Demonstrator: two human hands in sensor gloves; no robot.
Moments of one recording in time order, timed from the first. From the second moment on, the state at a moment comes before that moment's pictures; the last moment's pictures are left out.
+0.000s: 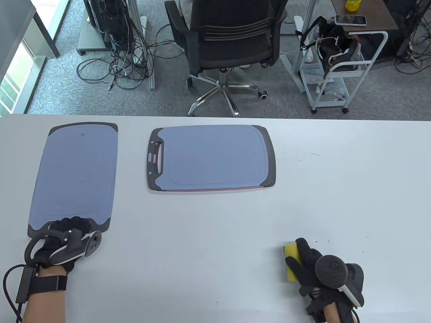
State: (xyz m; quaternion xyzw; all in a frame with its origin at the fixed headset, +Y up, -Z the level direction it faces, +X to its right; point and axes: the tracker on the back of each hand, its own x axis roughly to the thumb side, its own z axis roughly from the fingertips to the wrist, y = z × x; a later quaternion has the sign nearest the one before) left_hand -0.382 -0.794 -0.217 -0.10 -0.08 -0.28 0.95; right_hand 0.261 -0.775 -0.144 0.02 0.03 0.98 0.22
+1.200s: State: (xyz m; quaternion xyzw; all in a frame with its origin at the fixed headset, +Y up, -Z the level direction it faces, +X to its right) left_hand -0.378 -0.718 -0.165 0.34 0.17 0.33 0.86; right_hand 0.275 -0.778 -0.138 -0.05 0.04 0.97 0.22
